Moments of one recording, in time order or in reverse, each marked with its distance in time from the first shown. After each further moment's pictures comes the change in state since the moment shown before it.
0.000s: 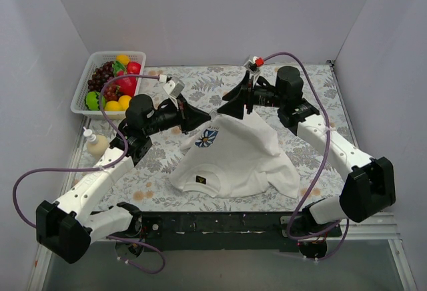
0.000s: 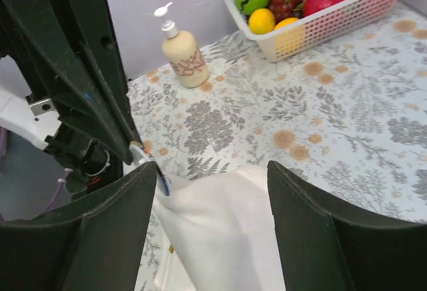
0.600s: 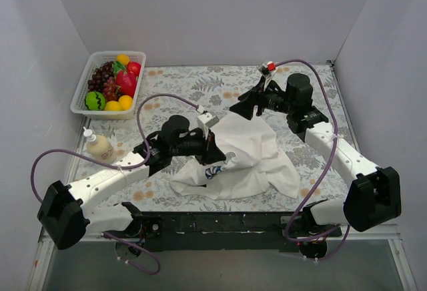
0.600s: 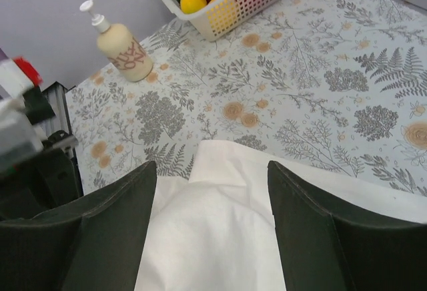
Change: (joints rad) left arm -0.268 0.064 -0.097 -0.204 -0.123 0.017; right arm -0.088 -0.092 -0.121 -0.029 0.147 -0.051
